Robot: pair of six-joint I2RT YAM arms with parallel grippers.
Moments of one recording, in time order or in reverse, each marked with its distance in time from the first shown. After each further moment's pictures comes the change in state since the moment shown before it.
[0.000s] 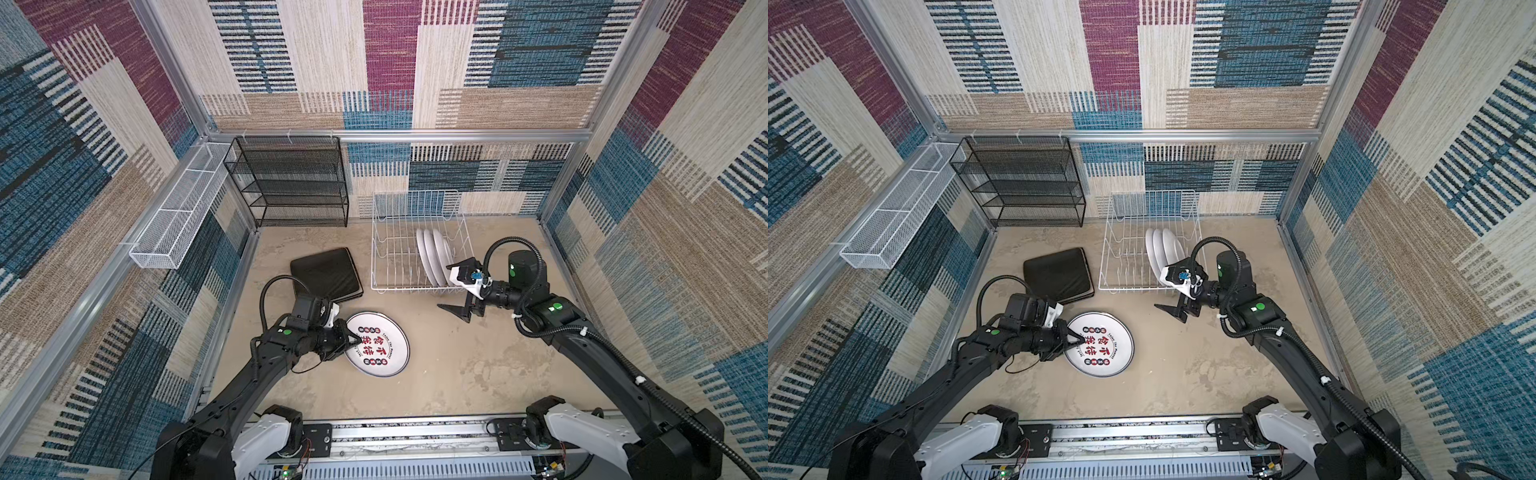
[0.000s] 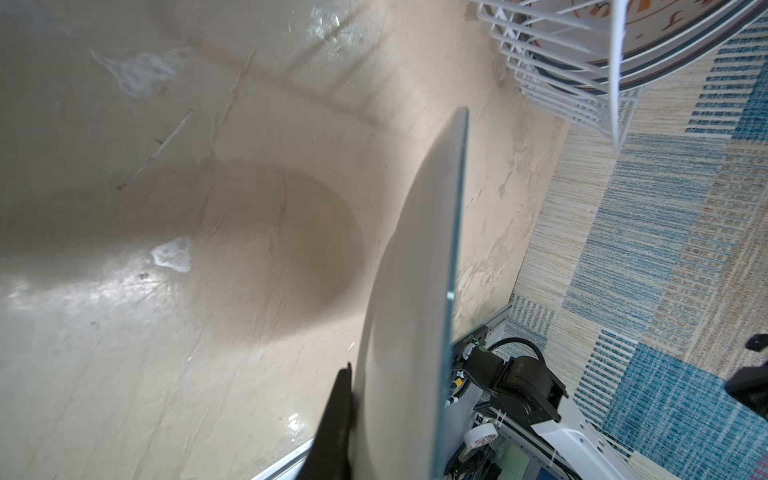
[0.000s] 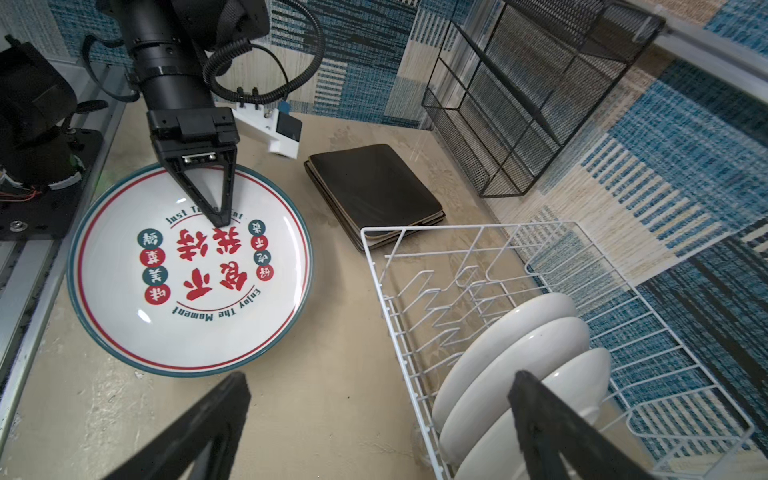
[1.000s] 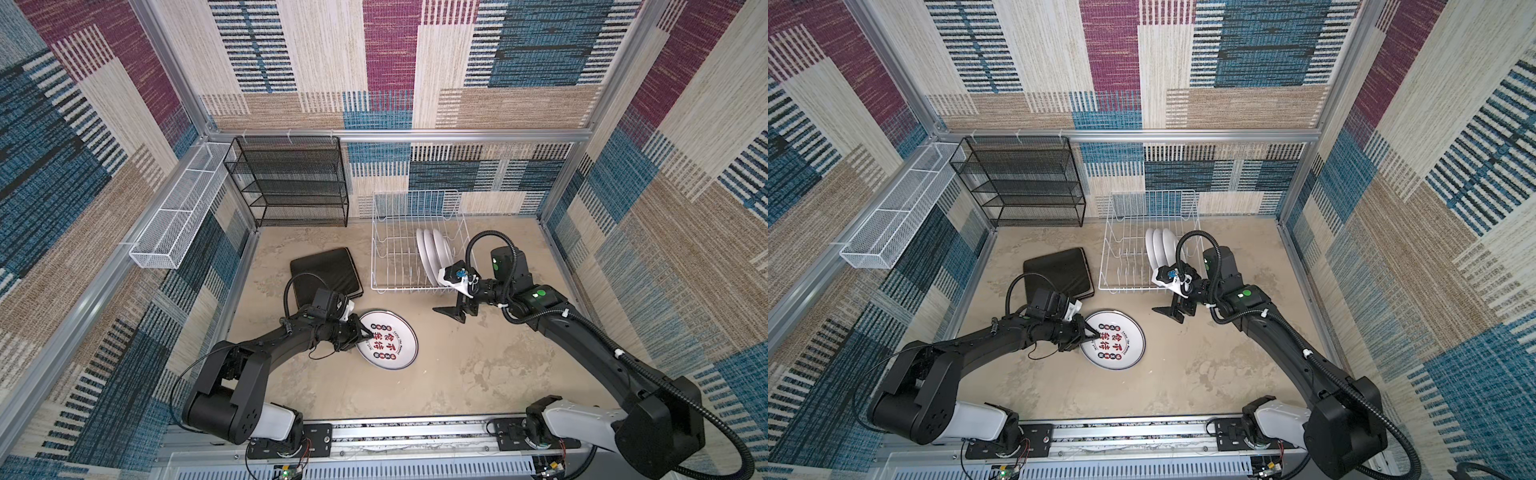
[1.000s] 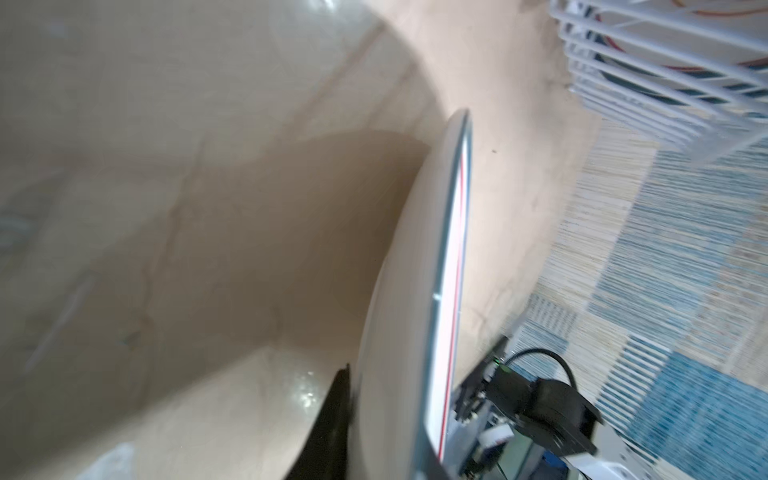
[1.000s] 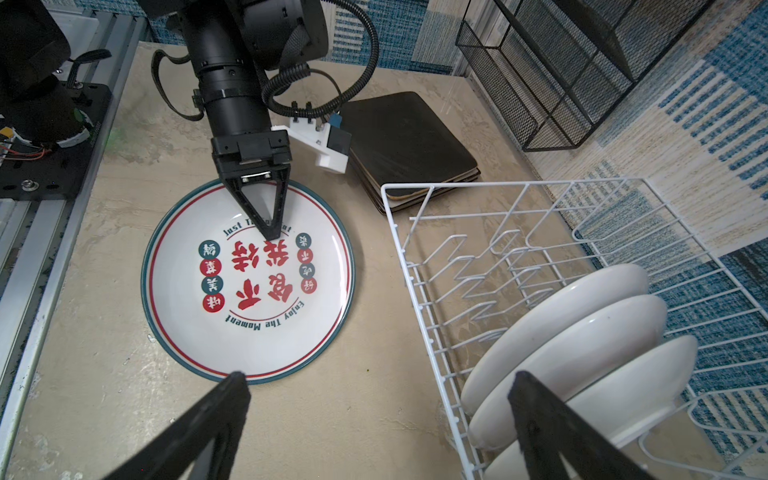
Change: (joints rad) left arm -0.024 0.363 0.008 0.275 0.010 0.048; right arm 0.015 0.126 0.045 -0.079 0.039 -0.055
